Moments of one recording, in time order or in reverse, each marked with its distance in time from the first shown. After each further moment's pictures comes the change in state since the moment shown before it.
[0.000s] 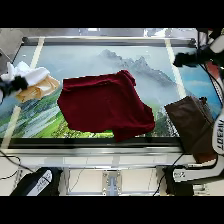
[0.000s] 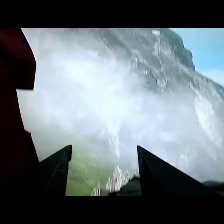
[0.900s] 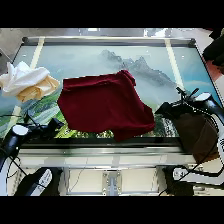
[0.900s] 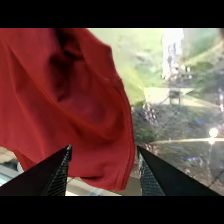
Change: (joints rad) left arm 0.034 0.011 -0.540 -0.767 -0.051 0.228; right arm -0.102 0.094 -0.822 0.413 -0.072 -0.085
